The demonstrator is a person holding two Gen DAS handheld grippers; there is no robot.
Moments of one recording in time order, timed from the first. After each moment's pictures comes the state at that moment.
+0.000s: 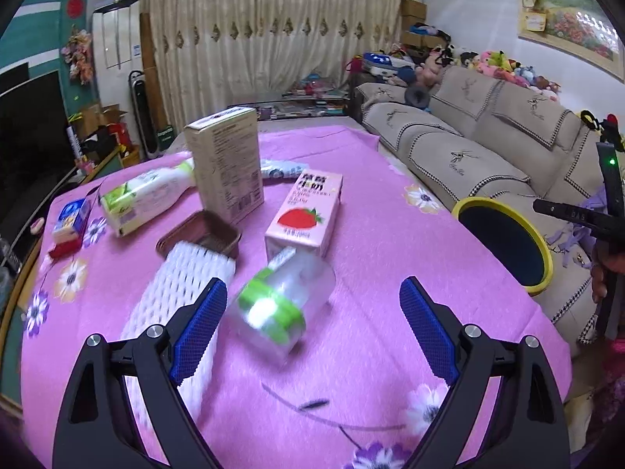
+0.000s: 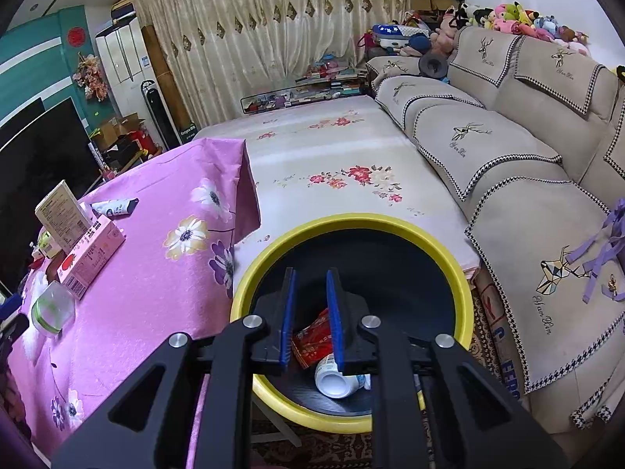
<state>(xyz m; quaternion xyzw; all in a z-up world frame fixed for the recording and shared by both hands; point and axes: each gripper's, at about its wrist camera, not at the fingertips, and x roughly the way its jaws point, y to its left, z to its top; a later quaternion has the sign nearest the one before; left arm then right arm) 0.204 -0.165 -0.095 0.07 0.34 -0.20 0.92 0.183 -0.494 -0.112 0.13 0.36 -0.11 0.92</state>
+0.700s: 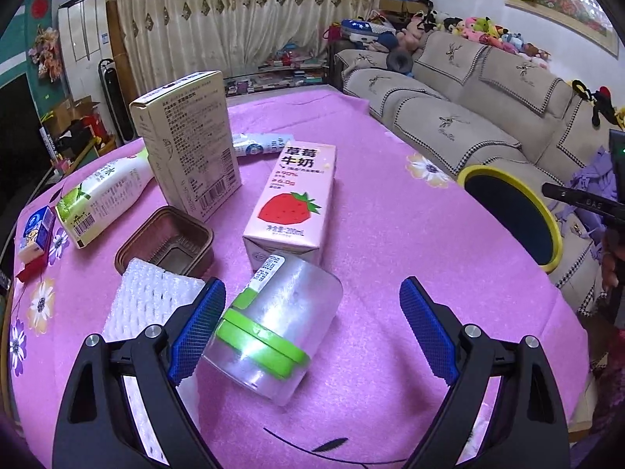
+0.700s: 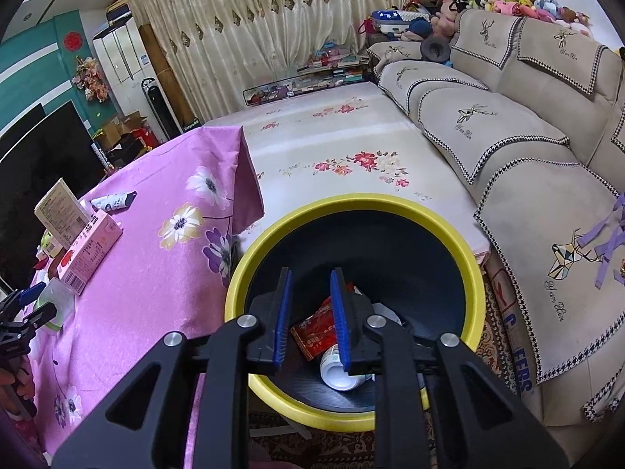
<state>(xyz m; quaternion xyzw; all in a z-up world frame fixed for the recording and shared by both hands) 0.253 -0.188 -0.125 0.10 0.39 -0.24 0.88 0.184 -0.505 -0.131 0.16 0.37 -0.09 0.91</state>
